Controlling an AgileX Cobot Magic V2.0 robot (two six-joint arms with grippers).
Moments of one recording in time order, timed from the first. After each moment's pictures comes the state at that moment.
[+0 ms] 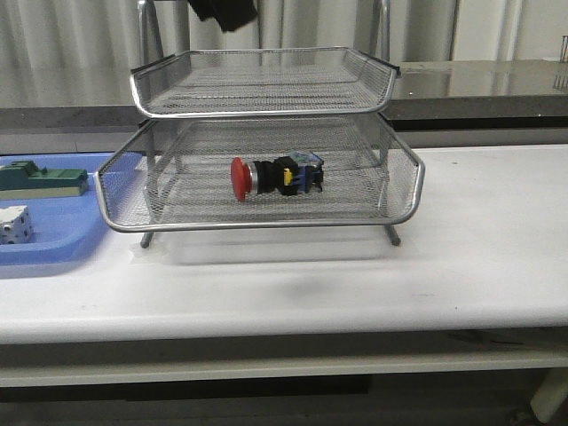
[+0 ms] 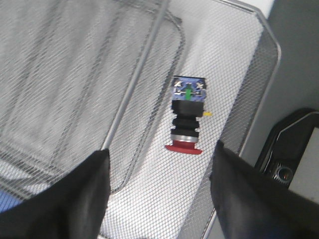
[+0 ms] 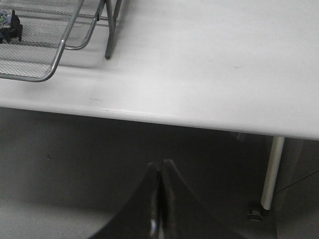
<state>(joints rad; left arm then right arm) -0.52 1.79 -1.91 -0.11 1.25 0.55 0.14 0.42 -0.64 -0.03 0.91 0.02</state>
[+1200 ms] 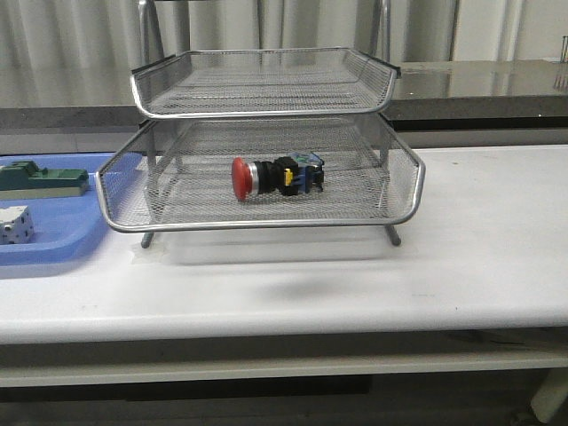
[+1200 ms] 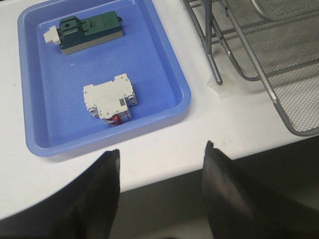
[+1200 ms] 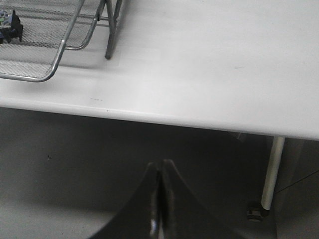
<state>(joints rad) 0.02 0.92 -0.87 -0.15 0.77 0.32 0.14 0.42 -0.64 -0.03 0.91 0.02</state>
